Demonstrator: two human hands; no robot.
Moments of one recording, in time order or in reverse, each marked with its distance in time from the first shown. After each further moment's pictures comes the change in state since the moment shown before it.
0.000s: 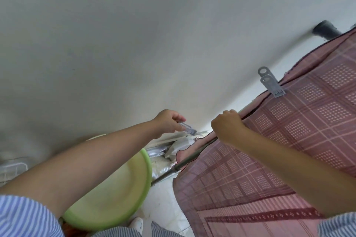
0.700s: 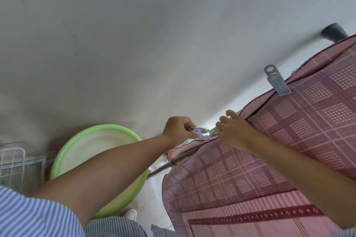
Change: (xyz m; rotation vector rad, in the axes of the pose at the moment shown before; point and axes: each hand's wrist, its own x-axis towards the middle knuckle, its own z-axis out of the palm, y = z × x) left_hand -0.011 -0.019 0.050 0.103 0.198 0.245; right_hand -0.014 0.021 0.044 -0.254 0.242 -0.333
